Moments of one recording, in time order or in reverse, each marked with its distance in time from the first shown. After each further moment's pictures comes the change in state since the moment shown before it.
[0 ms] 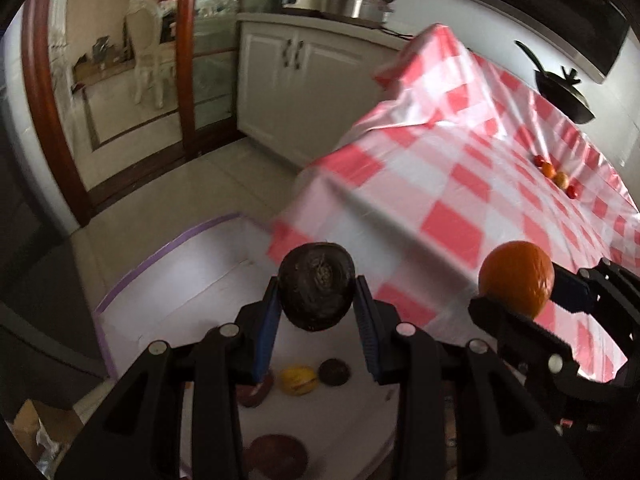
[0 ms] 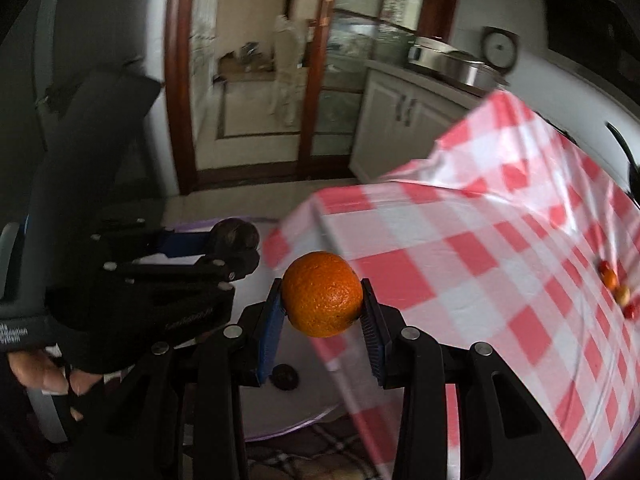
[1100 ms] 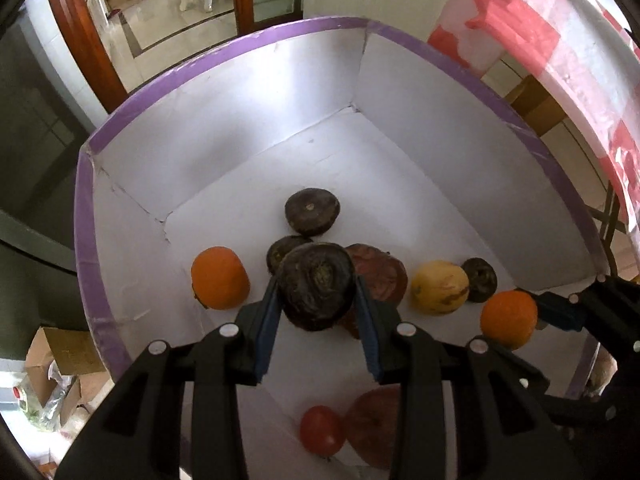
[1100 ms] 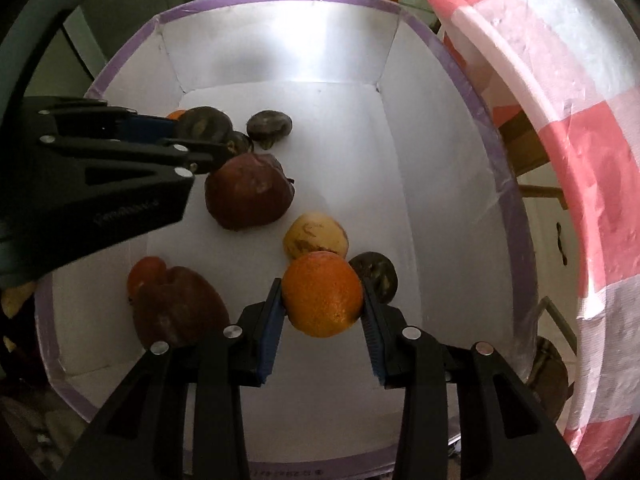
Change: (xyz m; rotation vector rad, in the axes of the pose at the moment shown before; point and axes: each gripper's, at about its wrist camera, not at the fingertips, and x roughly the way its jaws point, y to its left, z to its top) left arm 0.101 0.089 -0.095 -0.100 0.338 0.185; right arm 0.154 0.067 -0.088 -0.171 0.505 0.161
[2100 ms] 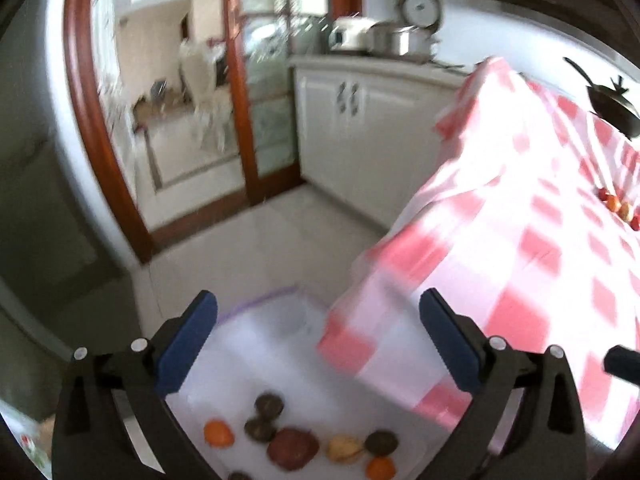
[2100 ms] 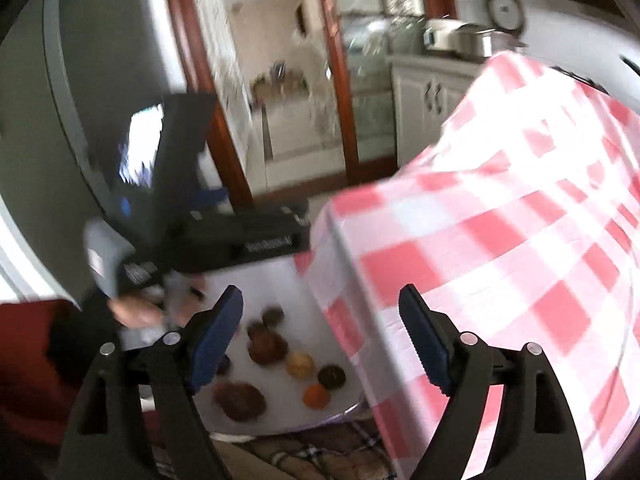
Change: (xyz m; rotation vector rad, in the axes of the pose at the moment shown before) left arm -0.151 -0.112 0.098 0.075 -0.535 0.077; right arm -0.223 -0.121 -0.047 0.298 -0.608 0.160
